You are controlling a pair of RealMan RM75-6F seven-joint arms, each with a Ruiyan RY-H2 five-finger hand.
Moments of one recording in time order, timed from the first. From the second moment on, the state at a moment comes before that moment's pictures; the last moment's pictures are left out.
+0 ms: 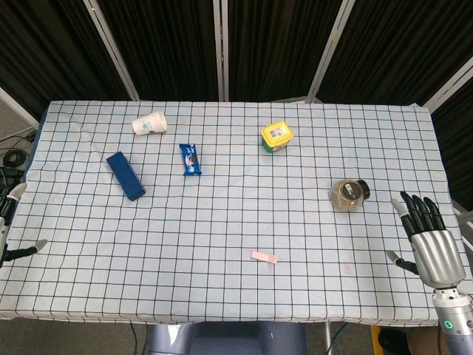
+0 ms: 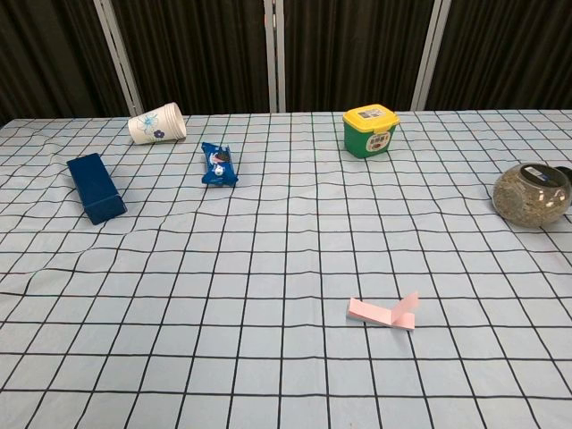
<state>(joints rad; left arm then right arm) -0.16 -0.98 -0.07 -1.74 1.38 1.43 -0.09 0.21 -1.12 -0.02 -1.57 -1.56 1.62 -0.03</state>
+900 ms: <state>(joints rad) -0.15 -0.98 -0.08 -1.74 1.40 1.44 -0.10 0.57 -1.29 -0.04 -1.50 -1.83 1.12 0.08</state>
